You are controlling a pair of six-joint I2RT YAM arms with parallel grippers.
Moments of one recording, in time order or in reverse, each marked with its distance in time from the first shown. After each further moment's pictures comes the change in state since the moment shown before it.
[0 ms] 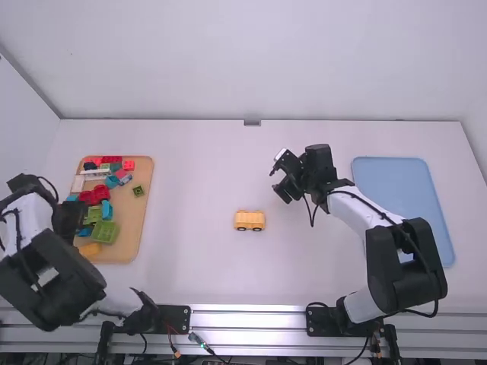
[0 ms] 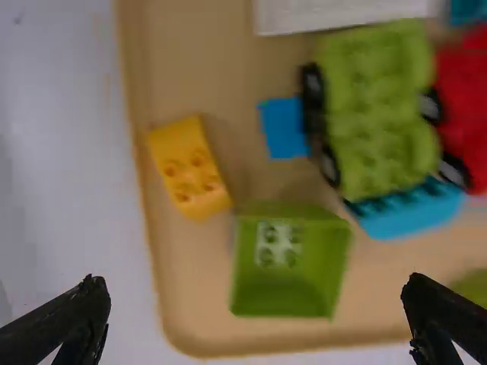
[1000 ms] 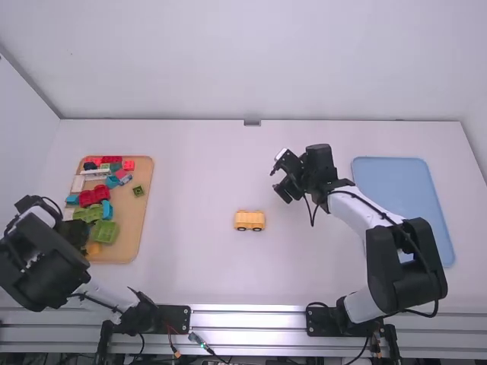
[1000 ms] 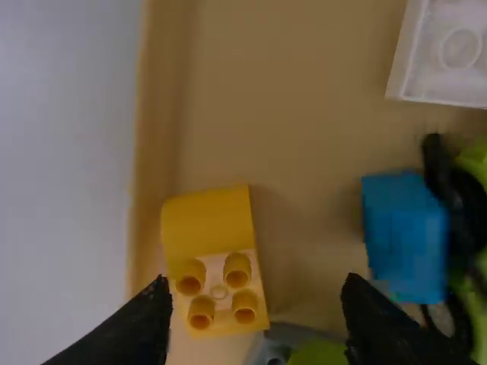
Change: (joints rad) left arm 0.076 0.143 -0.144 0.275 0.011 -0.093; right arm -0.003 0.000 0.000 0.000 0.000 0.002
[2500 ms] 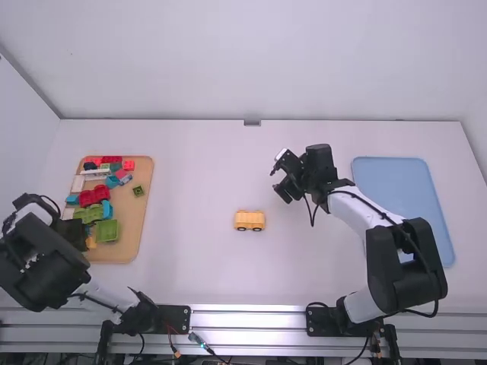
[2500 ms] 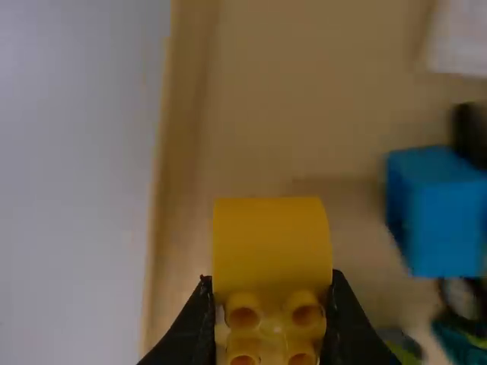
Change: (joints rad) left arm -0.002 -0.002 0.061 -0.107 0.012 -0.021; right arm 0.000 0.000 0.000 -0.002 0.000 -0.001
